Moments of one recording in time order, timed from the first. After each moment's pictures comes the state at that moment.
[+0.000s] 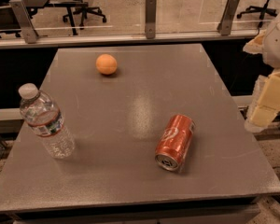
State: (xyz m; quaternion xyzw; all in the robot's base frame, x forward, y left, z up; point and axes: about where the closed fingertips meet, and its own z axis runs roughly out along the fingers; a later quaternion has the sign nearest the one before) arm 0.438 -0.216 0.979 -0.60 0.78 -0.04 0.16
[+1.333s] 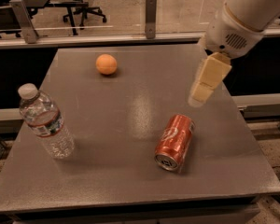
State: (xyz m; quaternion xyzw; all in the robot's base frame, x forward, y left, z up) arm 0.508 -0.139 0.960 -0.60 0.78 0.04 0.19
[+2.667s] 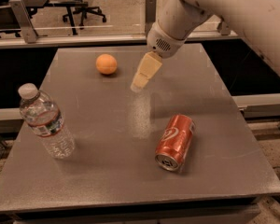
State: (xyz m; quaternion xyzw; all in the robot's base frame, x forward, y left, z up) arm 0.618 -0.030 0.905 -0.57 0.78 0.09 0.23
